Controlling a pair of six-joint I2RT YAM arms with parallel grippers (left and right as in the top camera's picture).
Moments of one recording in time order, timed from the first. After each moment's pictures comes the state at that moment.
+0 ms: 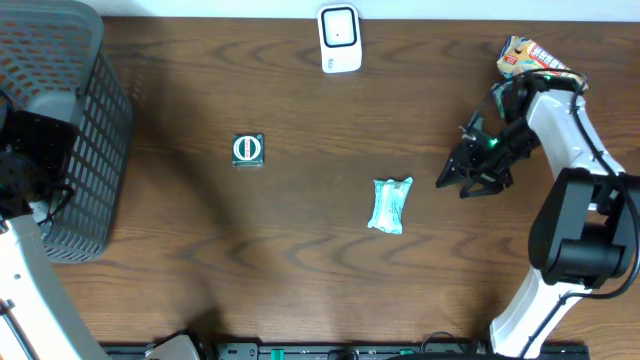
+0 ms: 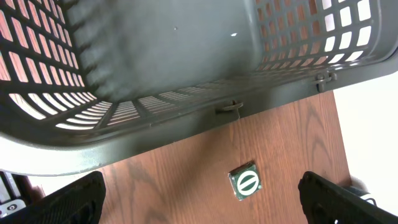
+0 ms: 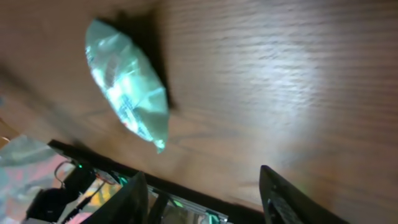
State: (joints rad) left arm 0.49 1.35 1.79 -1.46 -0.03 -0.83; right arm -0.10 2.02 1.56 -1.46 -0.46 -0.04
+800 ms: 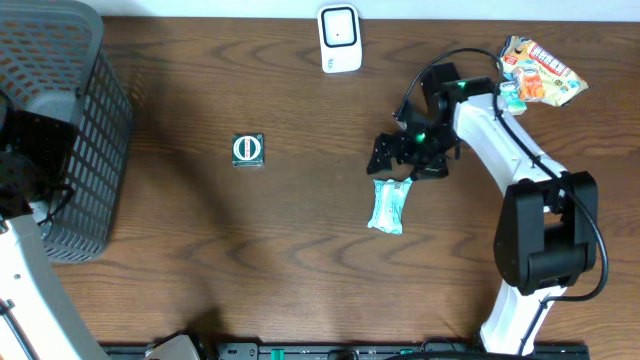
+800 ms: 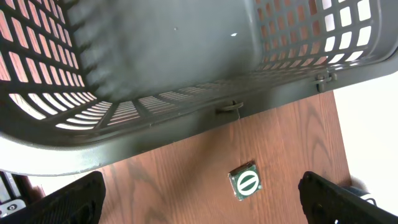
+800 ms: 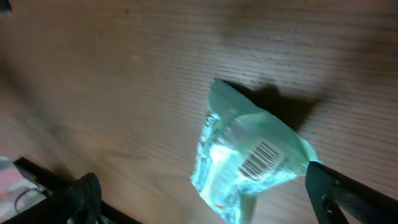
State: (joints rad) left arm 0.49 1.35 1.79 -1.46 -0.03 -0.83; right arm 0.21 2.00 1.53 -1.12 -0.47 0.16
